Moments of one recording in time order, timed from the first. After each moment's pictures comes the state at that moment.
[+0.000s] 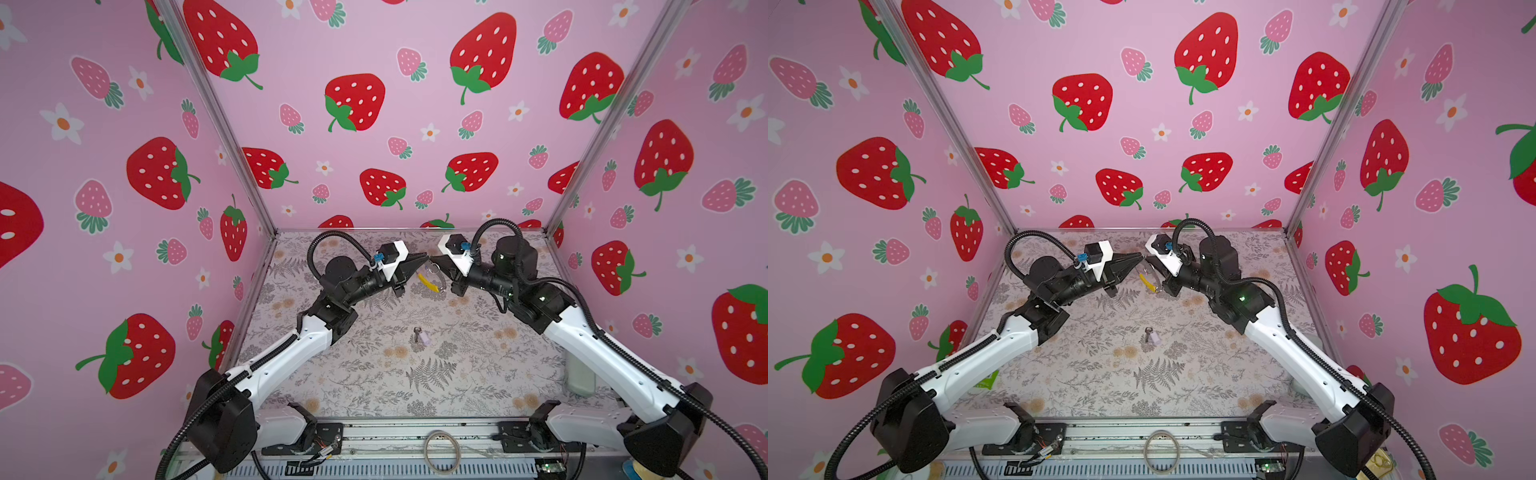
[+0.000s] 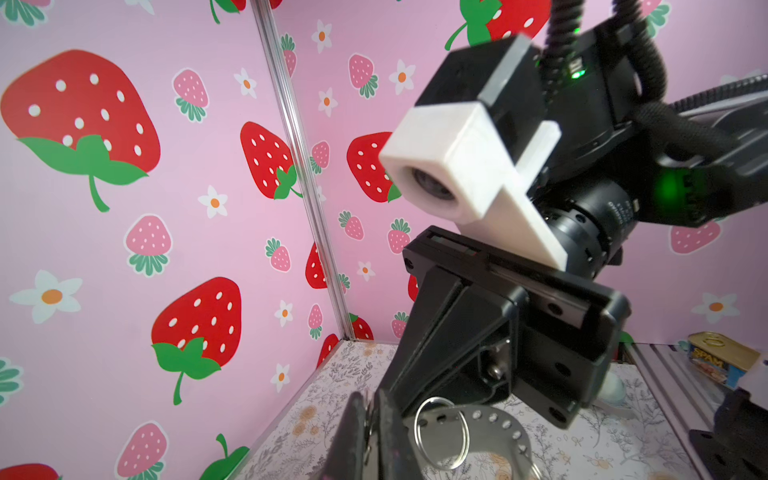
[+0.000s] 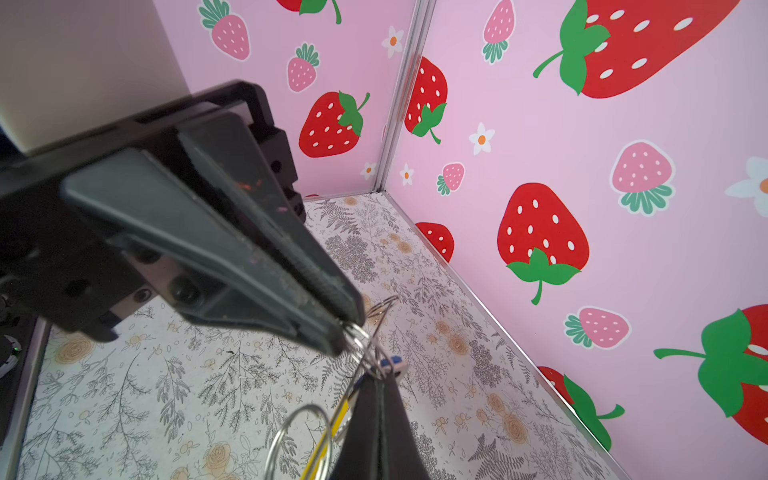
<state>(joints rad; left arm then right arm) -0.57 1.29 0.95 0.55 0.59 0.14 0.73 1.23 1.22 -0.19 -0.36 -0.35</state>
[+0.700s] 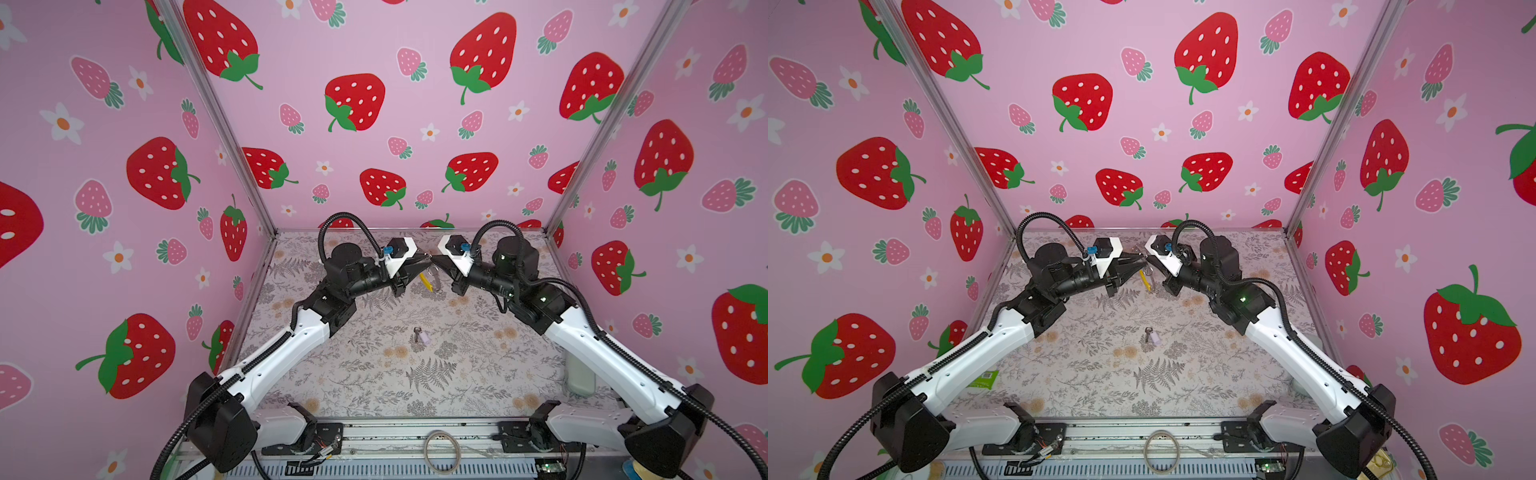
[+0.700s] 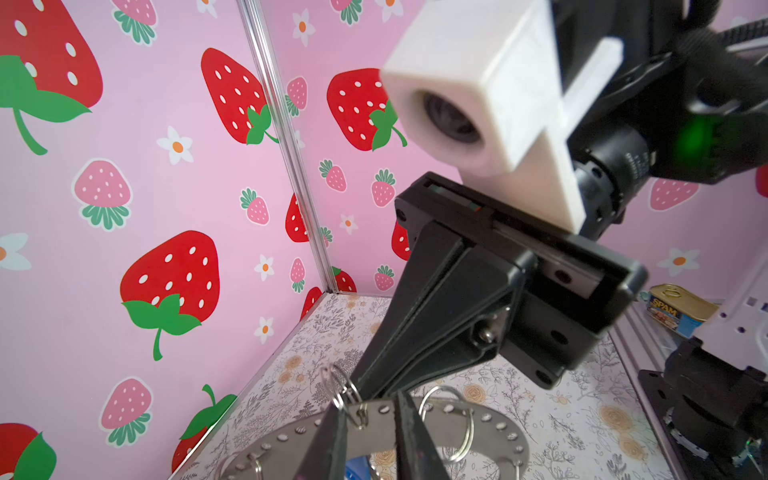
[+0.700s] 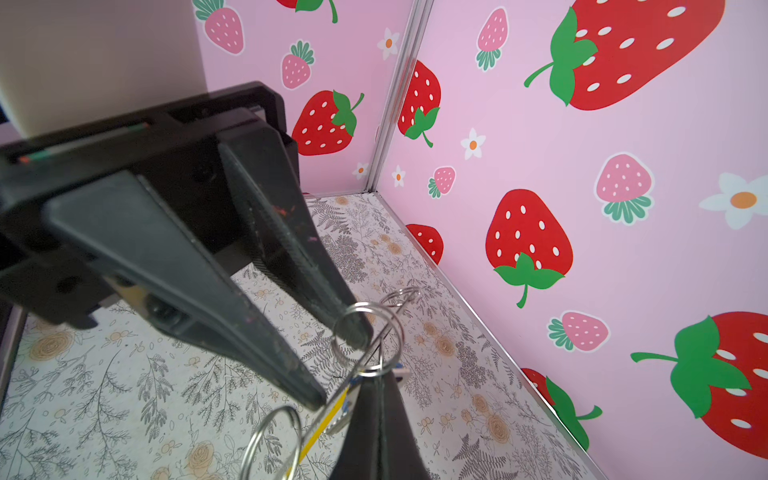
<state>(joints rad) -0.57 1.29 1.09 0.21 0.62 0.23 0.74 1.23 1.22 -0.19 -0.34 -0.39</state>
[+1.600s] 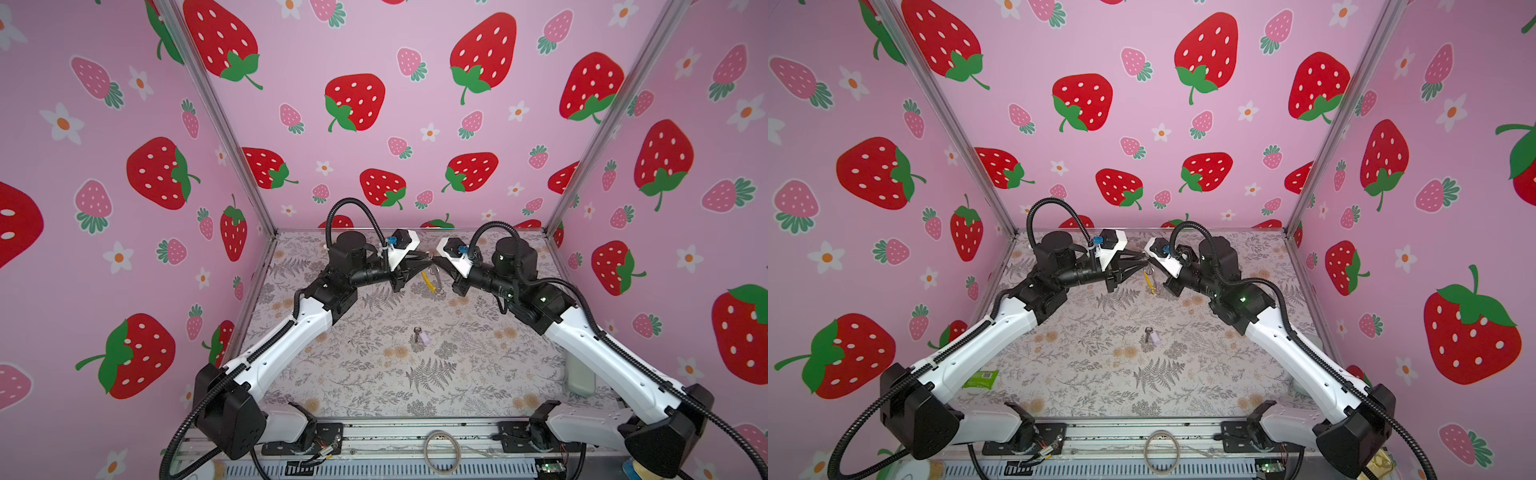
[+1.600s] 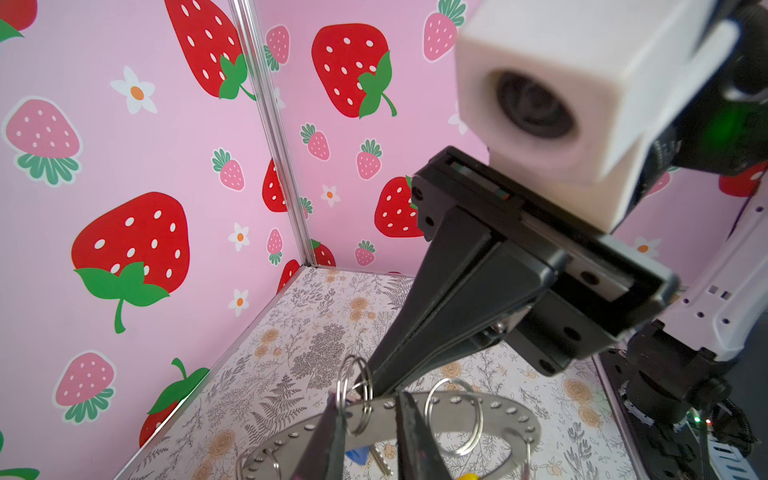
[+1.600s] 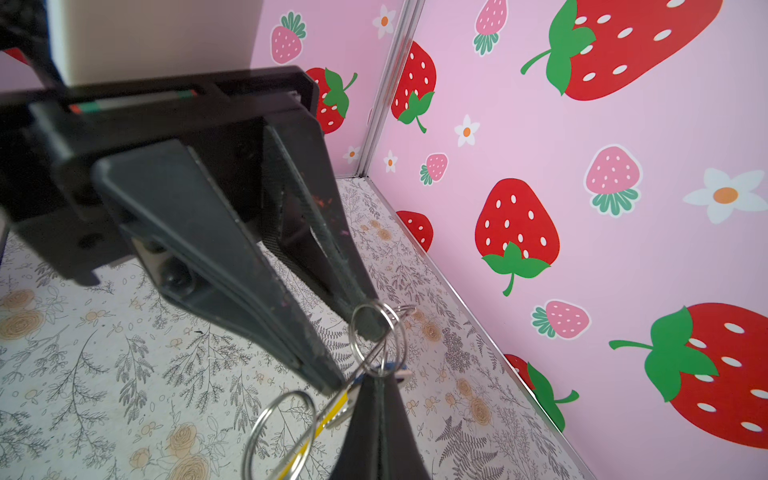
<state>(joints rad) -0.54 1.36 1.20 0.06 0.70 0.23 0.74 1.23 1.22 -0.22 -0.30 -0.44</state>
